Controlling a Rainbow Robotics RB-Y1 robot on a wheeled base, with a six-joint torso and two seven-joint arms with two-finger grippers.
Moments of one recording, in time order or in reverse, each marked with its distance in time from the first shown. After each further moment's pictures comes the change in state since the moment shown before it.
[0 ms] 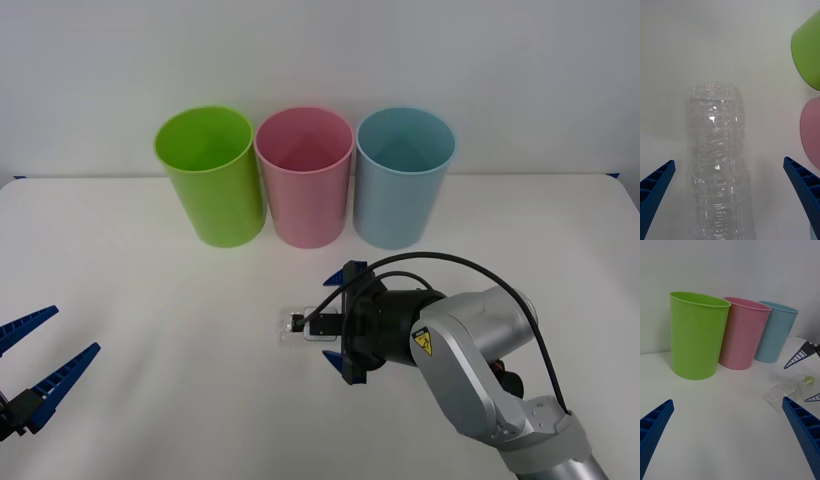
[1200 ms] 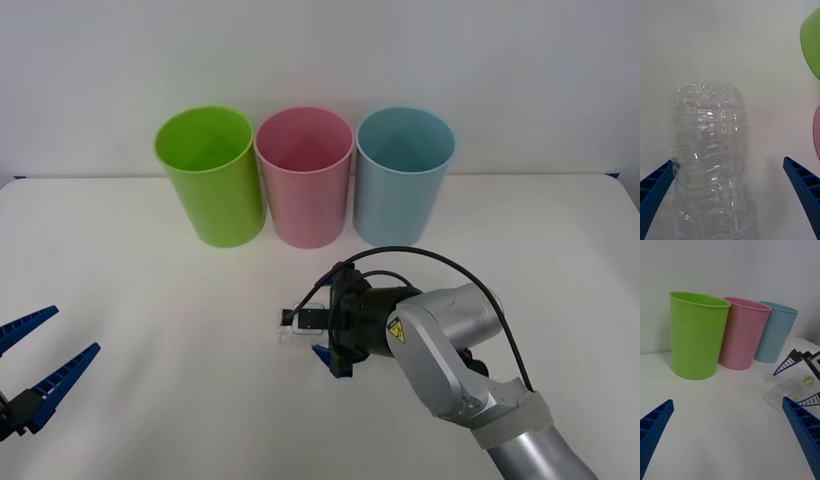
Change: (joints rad) right arm -0.081 0.040 0.006 0.204 0.000 0.101 0.010; left arm 0.000 0.000 0.000 0.000 0.000 0.000 0.000
